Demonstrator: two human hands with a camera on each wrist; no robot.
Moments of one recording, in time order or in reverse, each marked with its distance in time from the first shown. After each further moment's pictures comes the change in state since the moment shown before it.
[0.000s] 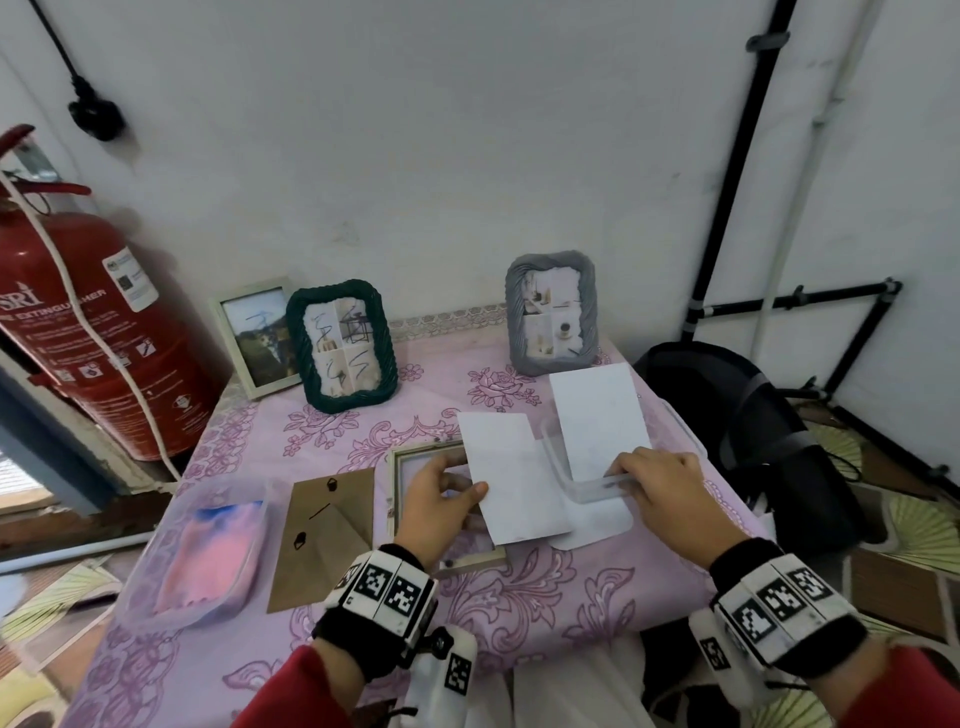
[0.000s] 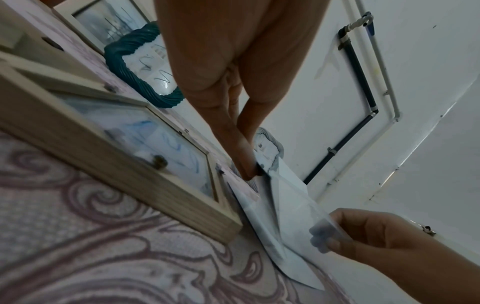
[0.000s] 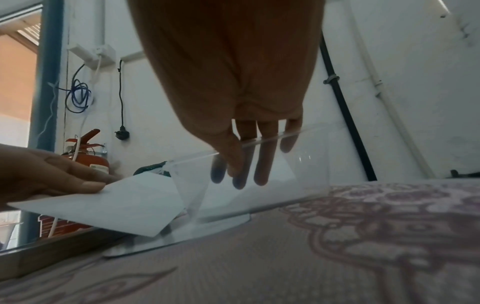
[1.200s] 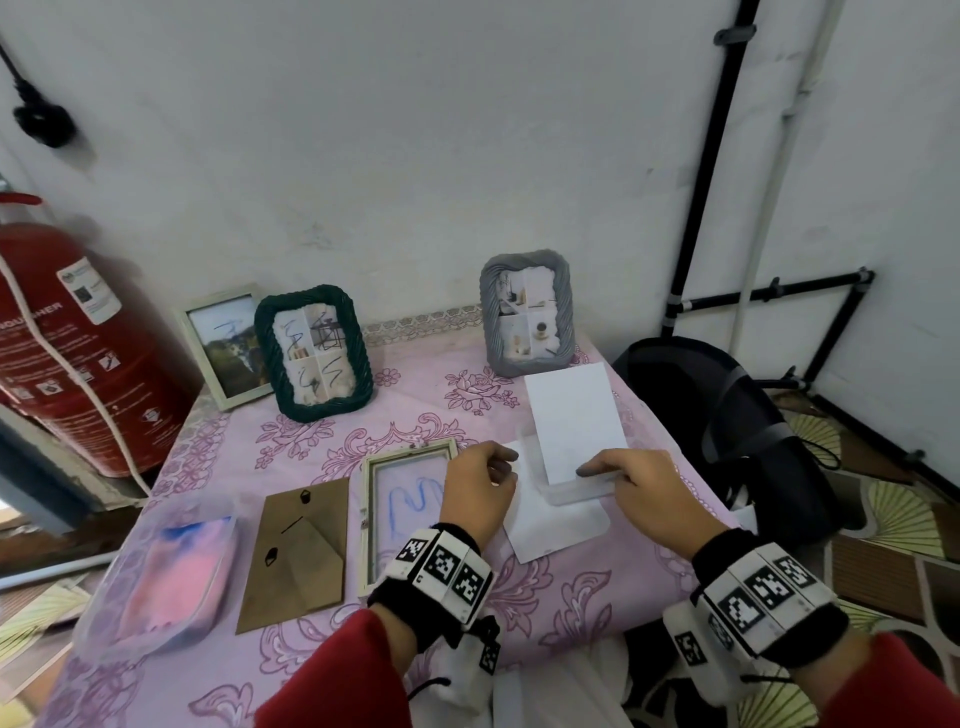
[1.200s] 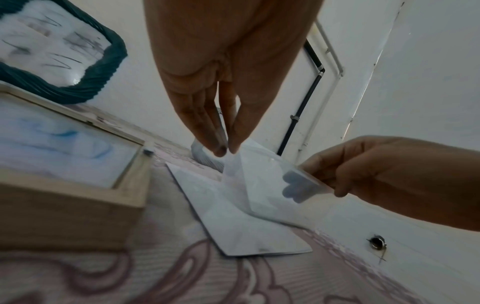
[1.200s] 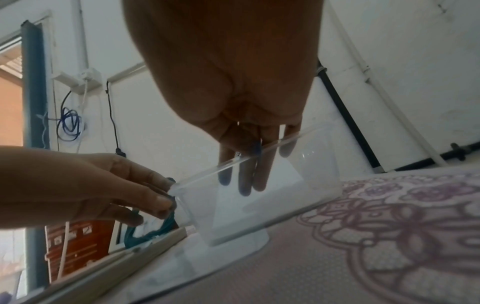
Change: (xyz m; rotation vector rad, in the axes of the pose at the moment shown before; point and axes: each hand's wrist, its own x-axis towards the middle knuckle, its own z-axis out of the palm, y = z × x) left_hand 0.022 0.013 0.065 0.433 0.072 0.247; right_hand 0.007 0.006 -0.002 0.410 0.066 0.042
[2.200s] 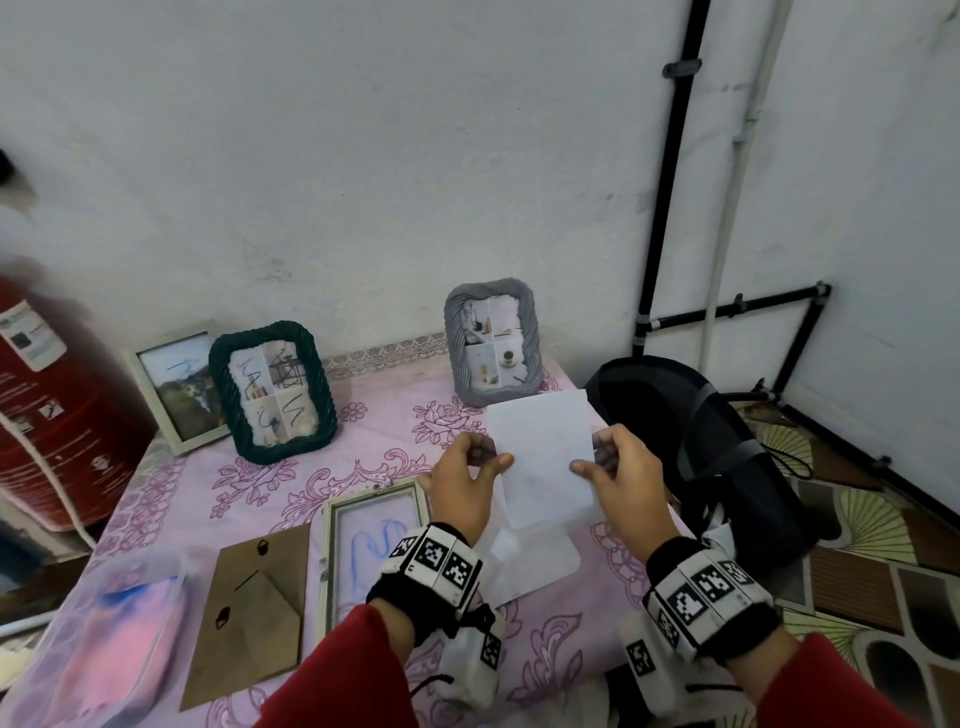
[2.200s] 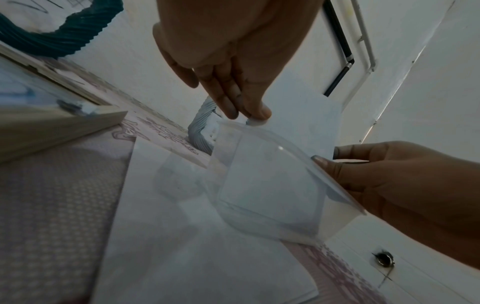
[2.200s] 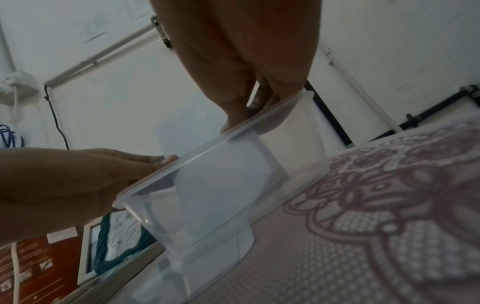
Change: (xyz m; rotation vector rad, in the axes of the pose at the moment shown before) left_hand 0.040 0.020 0.024 -0.151 0.119 -0.022; right_hand 0.028 0.016 -0.003 0.340 0.453 0.116
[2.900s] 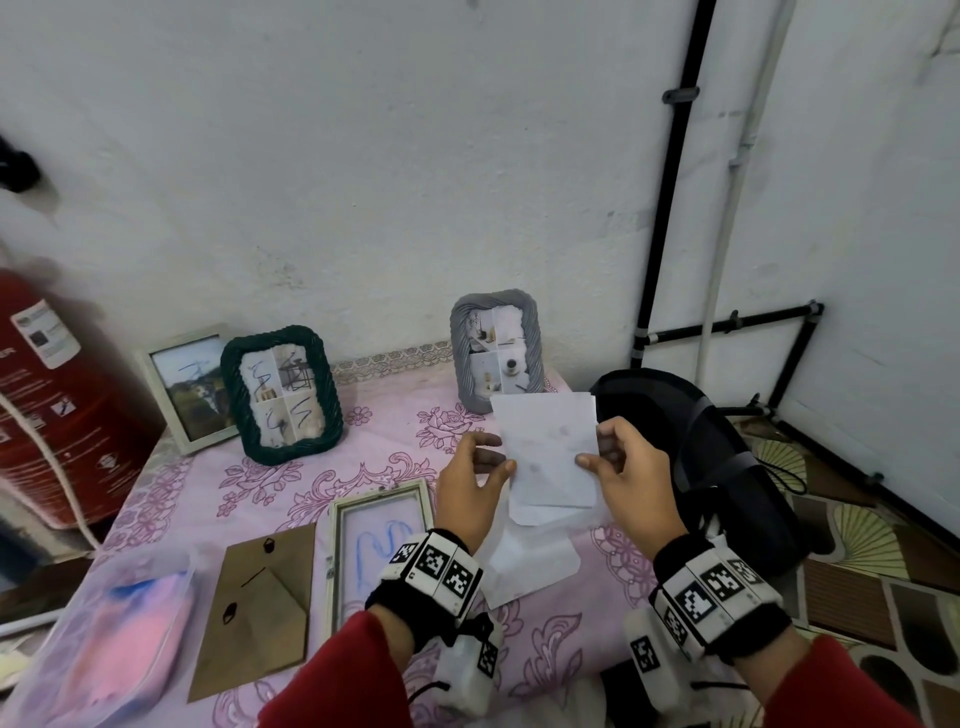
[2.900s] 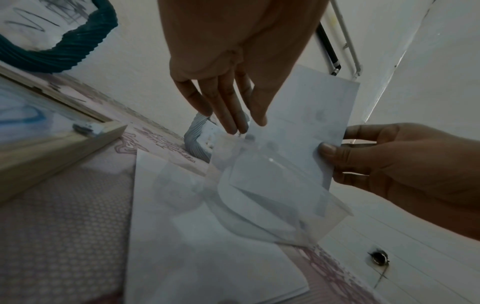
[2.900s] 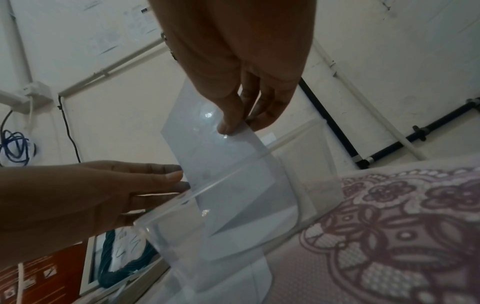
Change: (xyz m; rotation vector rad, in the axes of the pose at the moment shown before) left_hand -0.008 0.000 -0.008 -0.110 -0.083 0.101; right_hand -0.004 -0.025 -0.010 0.111 -0.024 -0.078
